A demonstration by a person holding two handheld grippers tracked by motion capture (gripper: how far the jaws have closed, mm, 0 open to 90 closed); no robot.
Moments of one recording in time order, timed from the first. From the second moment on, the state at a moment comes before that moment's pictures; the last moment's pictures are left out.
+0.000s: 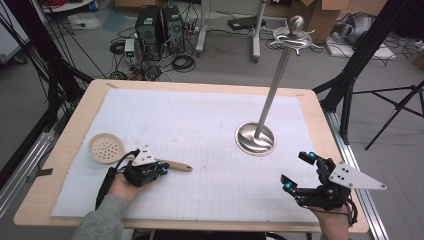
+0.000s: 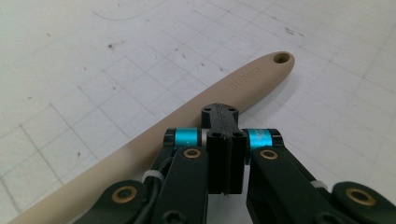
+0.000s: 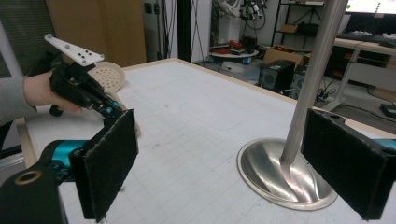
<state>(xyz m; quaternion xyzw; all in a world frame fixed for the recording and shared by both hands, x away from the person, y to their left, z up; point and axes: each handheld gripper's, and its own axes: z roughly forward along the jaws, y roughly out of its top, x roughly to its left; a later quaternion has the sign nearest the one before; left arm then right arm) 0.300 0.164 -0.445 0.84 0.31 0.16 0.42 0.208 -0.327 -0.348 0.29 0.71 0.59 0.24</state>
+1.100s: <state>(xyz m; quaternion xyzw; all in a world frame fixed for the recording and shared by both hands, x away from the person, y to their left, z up) 0.320 0.217 -0.432 0.79 0.39 0.21 0.42 0.208 -0.325 -0.349 0.29 0.72 0.59 0.24</state>
